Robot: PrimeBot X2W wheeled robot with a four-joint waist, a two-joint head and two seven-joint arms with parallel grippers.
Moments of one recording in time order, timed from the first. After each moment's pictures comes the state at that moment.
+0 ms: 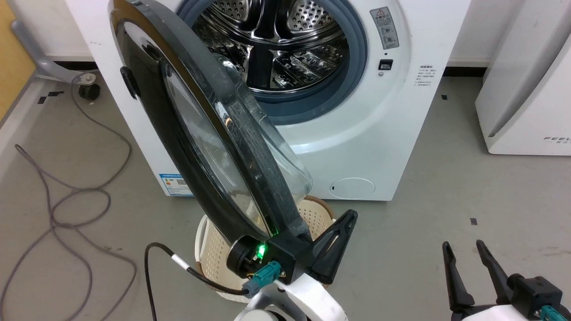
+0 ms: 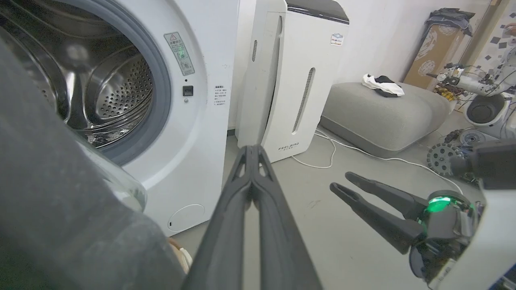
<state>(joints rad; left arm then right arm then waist) -0.23 0.06 -0.64 0.01 -0.33 0.03 -0.03 0.08 -0.05 -0.04 0.09 0.15 0.13 -0.18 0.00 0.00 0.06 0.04</state>
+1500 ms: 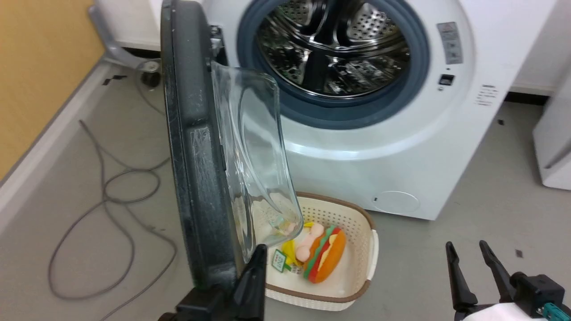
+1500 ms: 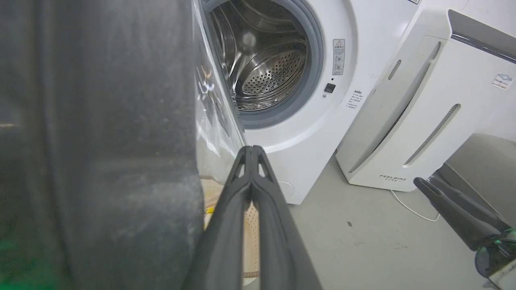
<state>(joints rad) 0.09 0.17 -0.54 -0.28 -0.34 0.36 -0.02 0.07 -0.05 -0.05 0.11 0.15 0.13 -0.16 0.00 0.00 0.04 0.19</state>
